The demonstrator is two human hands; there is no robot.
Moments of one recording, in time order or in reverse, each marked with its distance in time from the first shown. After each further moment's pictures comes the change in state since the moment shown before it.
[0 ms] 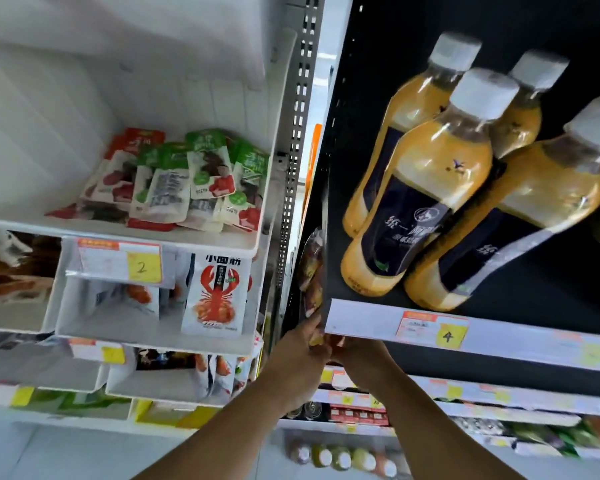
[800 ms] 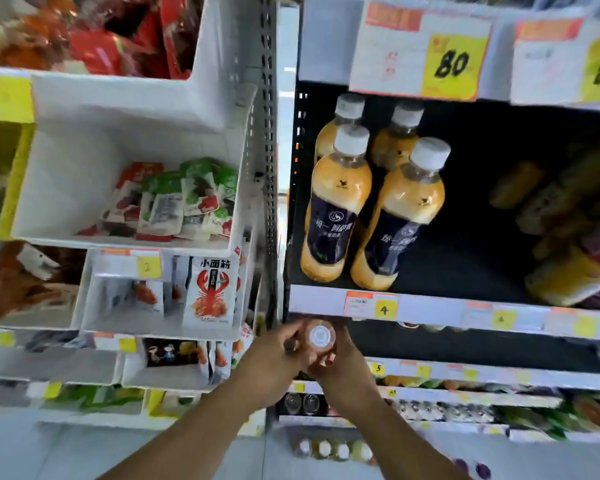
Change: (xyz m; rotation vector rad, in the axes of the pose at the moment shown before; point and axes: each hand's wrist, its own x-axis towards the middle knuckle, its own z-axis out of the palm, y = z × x) left_hand -0.067 0.046 -0.007 0.175 -0.006 0.015; right_hand -0.106 -0.042 -0.004 -0.275 0.098 -0.109
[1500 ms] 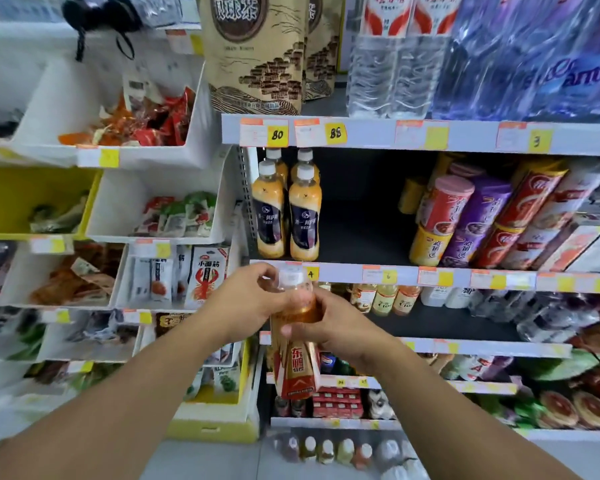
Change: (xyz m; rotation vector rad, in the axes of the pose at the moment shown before) left_hand -0.173 0.163 0.023 0.037 0.230 0.119; right_hand -0.174 -0.083 -0.149 0.289 -0.368 -0.131
